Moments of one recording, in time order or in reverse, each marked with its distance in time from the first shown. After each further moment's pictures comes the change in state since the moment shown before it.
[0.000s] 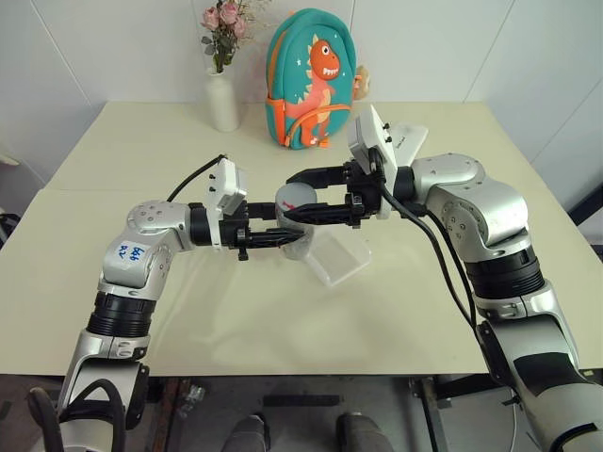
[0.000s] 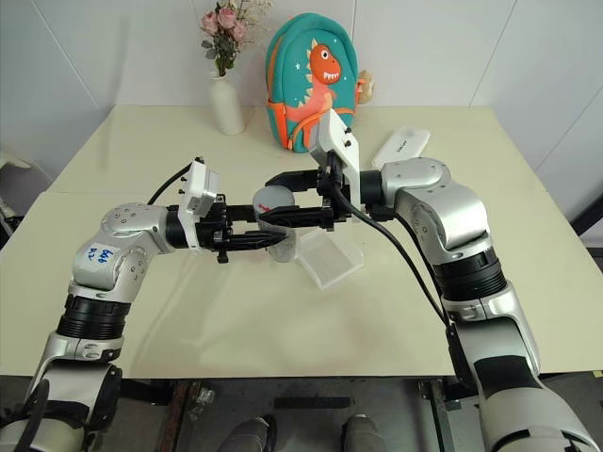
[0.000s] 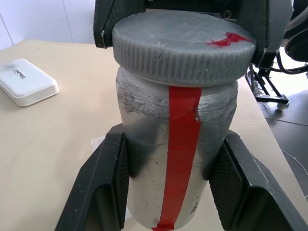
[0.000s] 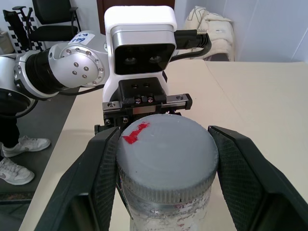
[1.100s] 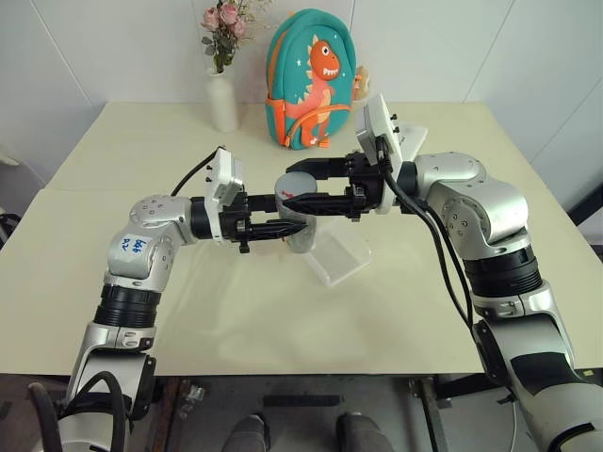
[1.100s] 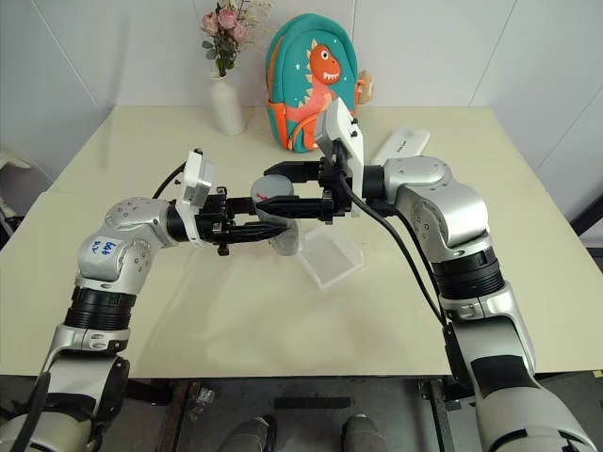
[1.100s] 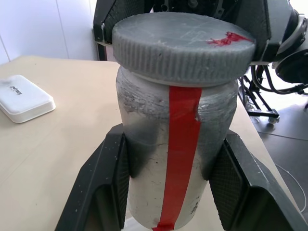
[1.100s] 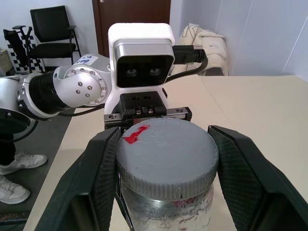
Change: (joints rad) left arm -0.059 -0.025 0.013 0.097 -0.029 -0.031 -0.058; right arm -0.001 0.021 -0.034 0.012 0.051 -0.006 -0.030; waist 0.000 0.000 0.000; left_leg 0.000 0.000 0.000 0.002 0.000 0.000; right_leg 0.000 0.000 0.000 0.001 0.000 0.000
